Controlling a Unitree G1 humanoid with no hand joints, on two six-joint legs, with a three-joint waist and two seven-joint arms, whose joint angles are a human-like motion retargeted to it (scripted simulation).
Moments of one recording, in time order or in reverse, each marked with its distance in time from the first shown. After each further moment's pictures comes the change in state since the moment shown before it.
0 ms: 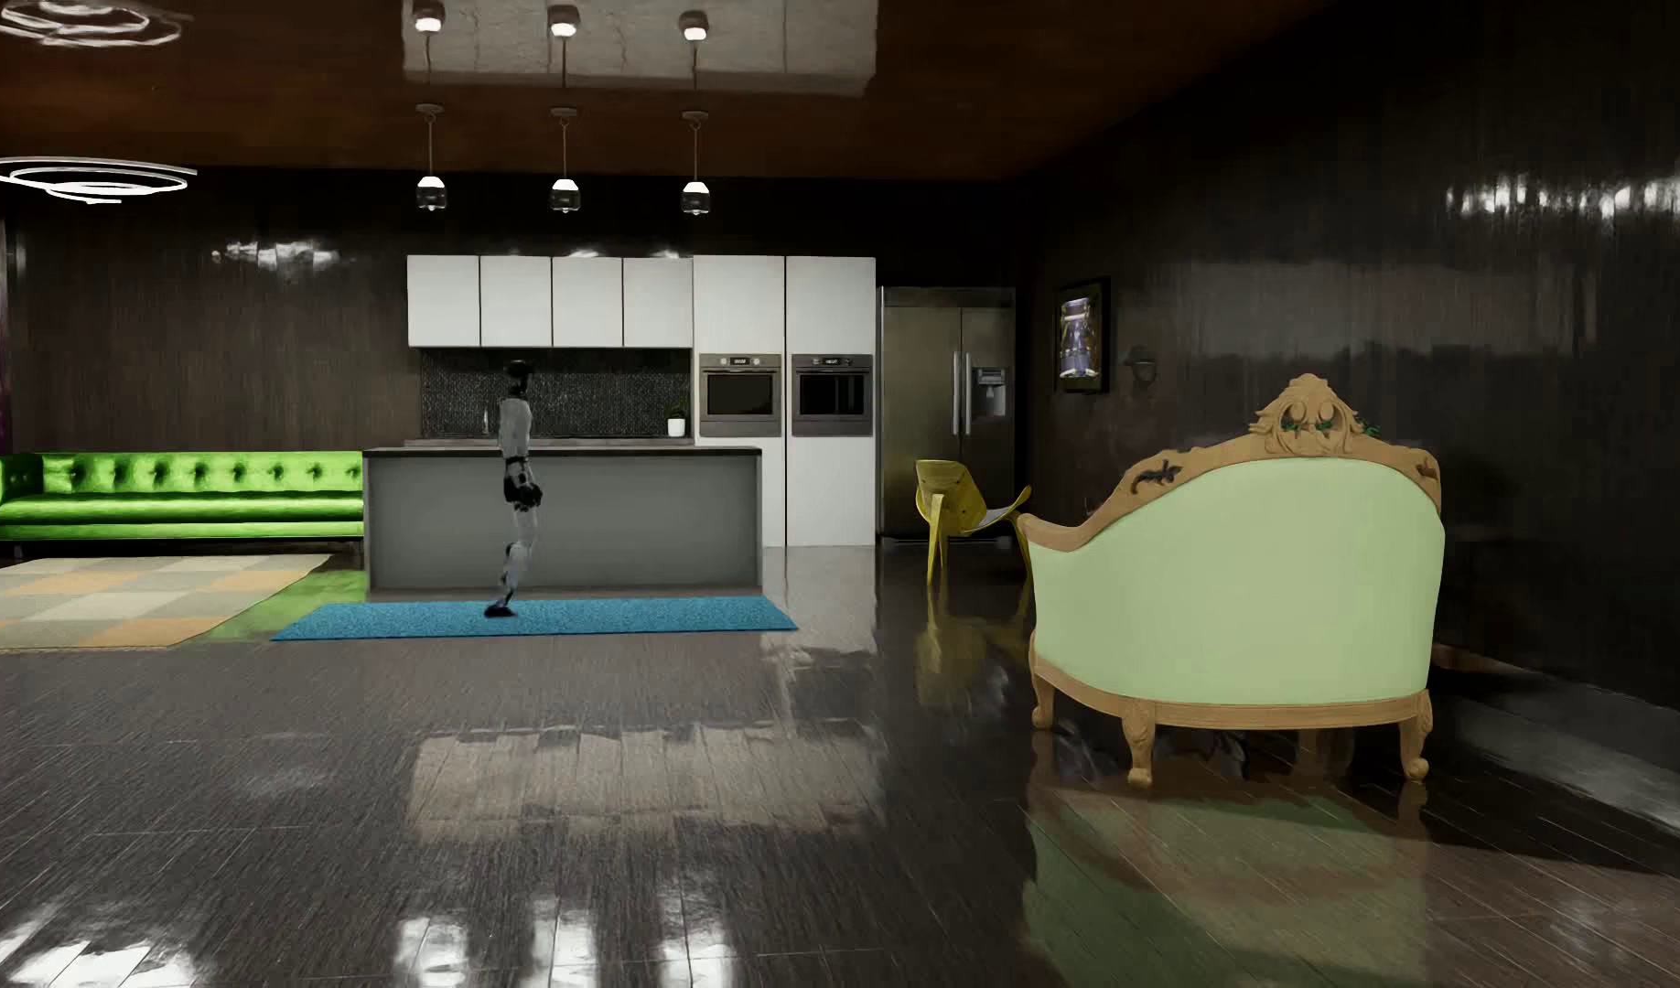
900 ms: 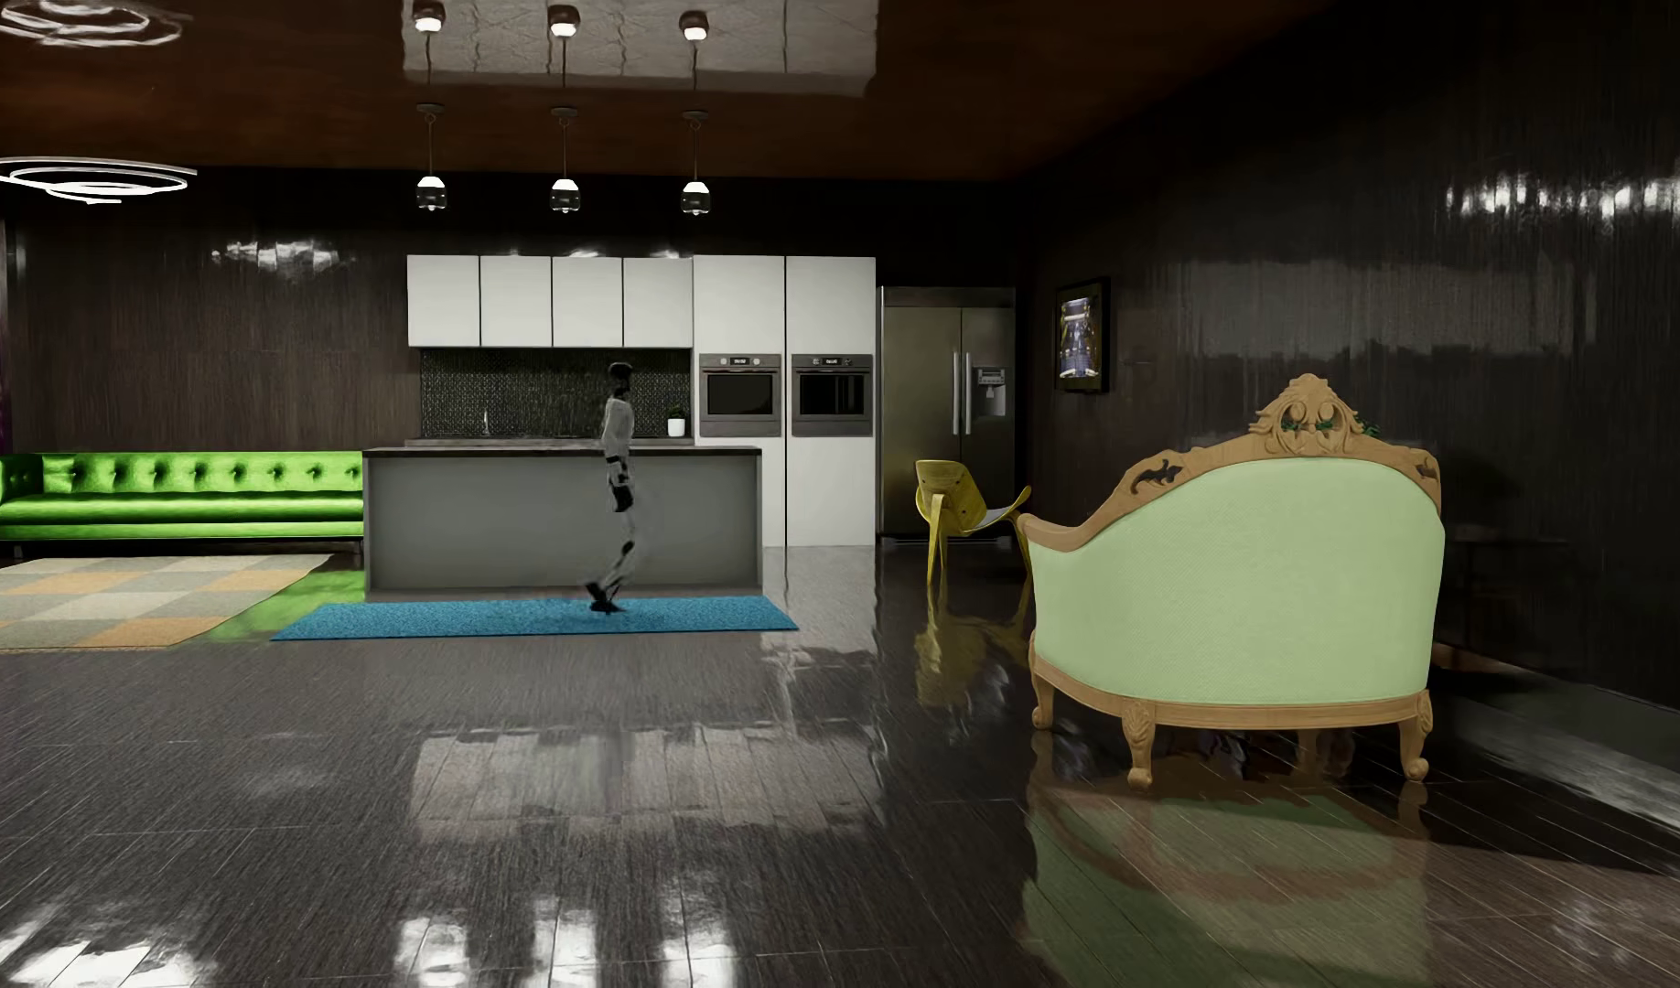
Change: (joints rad) body -0.135 -0.211 -0.031 -0.025 -0.068 0.028 0.000 0.000 0.094 0.418 0.721 0.059 0.084 -0.193 0.285 0.000 -0.030 0.000 0.000 0.159 -0.006 -0.054 0.003 0.000 0.000 0.000 0.000 0.000 0.000
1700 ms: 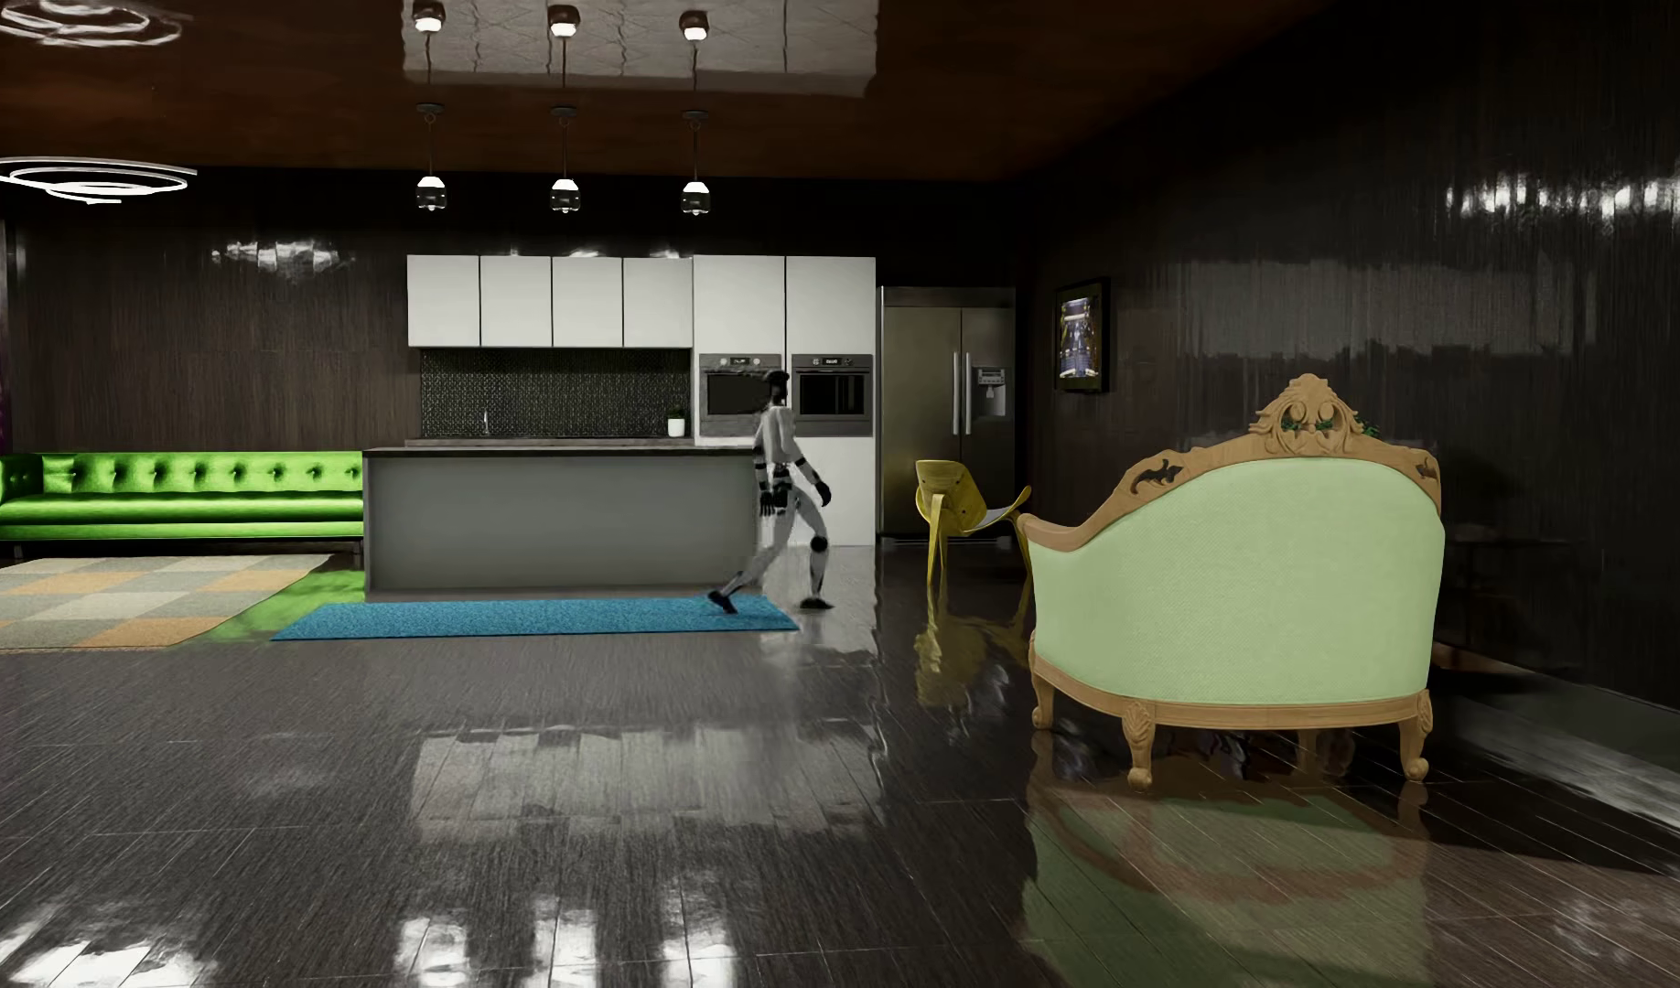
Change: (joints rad) body -0.395 0.651 0.300 0.106 -0.031 -0.063 0.000 0.000 -0.070 0.037 -0.596 0.135 -0.190 0.326 -0.326 0.030 -0.066 0.000 0.000 -0.059 -0.148 0.163 -0.137 0.000 0.000 0.000 0.000 0.000 0.000
